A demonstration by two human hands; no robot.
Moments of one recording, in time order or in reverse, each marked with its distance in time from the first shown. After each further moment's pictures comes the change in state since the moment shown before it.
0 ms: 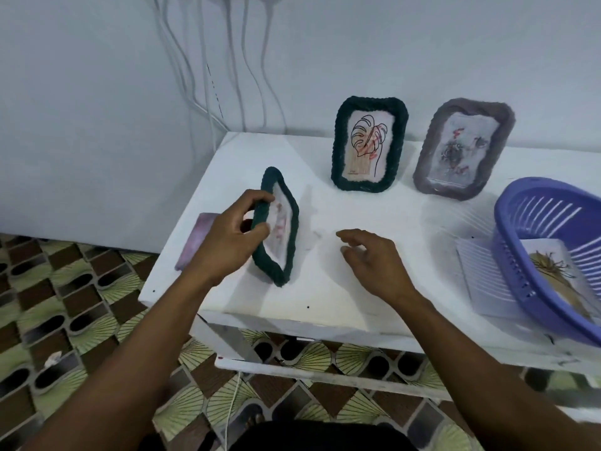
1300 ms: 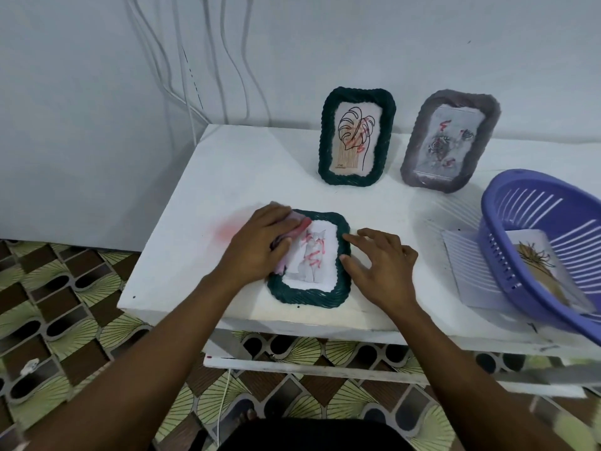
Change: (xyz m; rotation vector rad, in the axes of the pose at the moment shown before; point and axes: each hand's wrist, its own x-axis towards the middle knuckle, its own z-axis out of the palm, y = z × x) left_hand 0.042 -0.079 0.044 0.602 -0.168 0.423; right_hand -0.018 0.027 0.003 -0.484 0.187 0.052
